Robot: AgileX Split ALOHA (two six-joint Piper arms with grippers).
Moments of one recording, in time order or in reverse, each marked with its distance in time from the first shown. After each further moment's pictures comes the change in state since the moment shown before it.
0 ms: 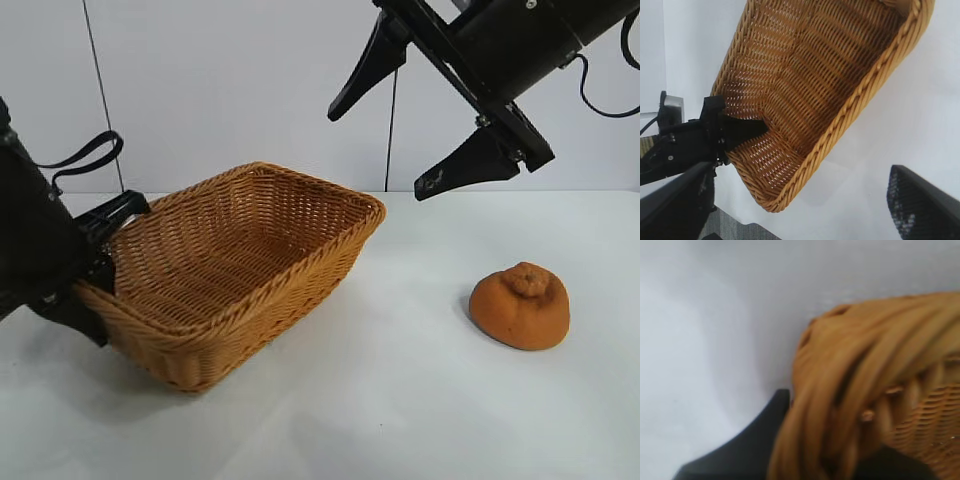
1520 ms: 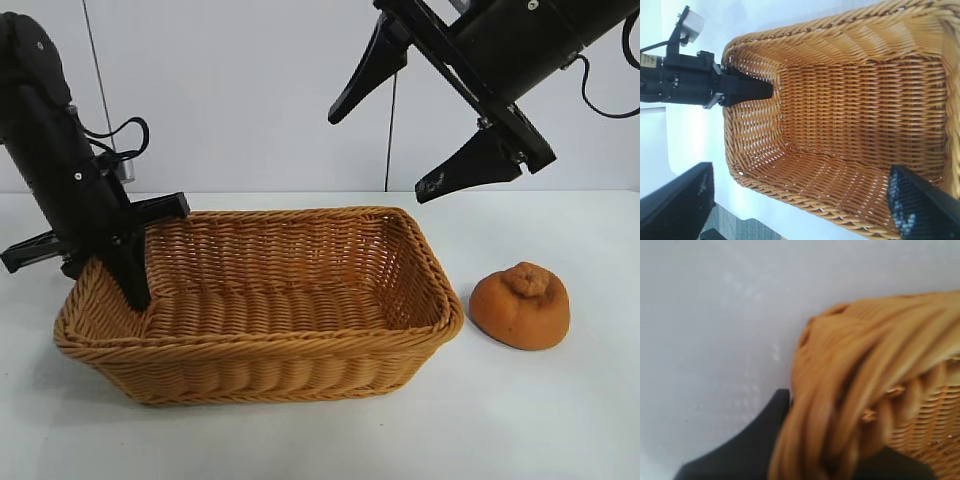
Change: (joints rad) left arm 0.110 0.327 -0.455 -0.080 0.416 0.935; right arm 0.000 0.000 0.000 -0.006 0.013 0.000
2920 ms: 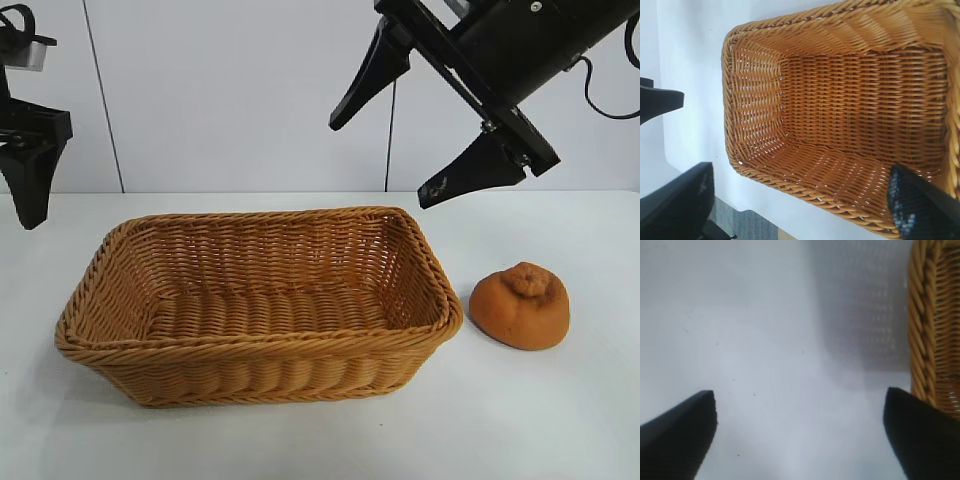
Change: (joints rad) left arm 0.010 -0.325 -0.007 0.475 0.281 -0.062; right arm 0.000 0.000 0.000 -0.016 0.025 0.000
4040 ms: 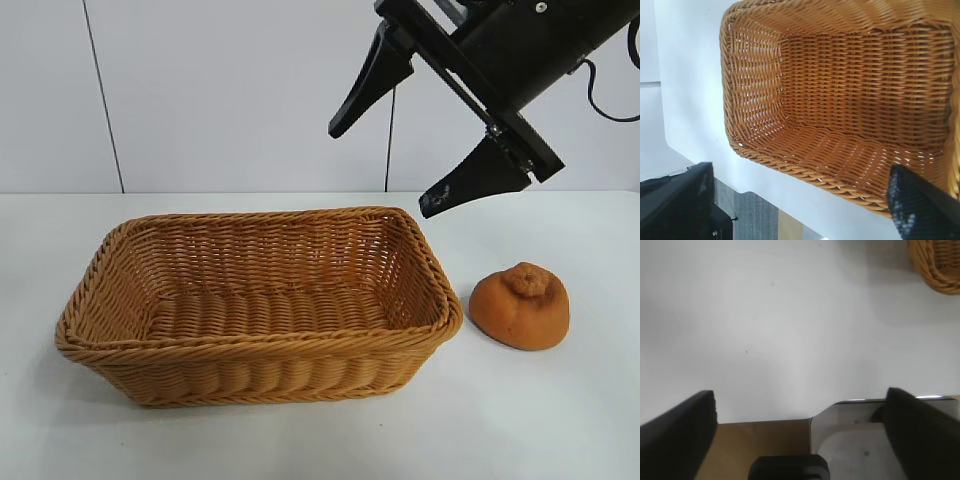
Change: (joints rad) left arm 0.126 -1.004 0.699 -0.081 -0.041 0.049; right arm 0.000 0.000 0.000 -0.009 0.065 0.000
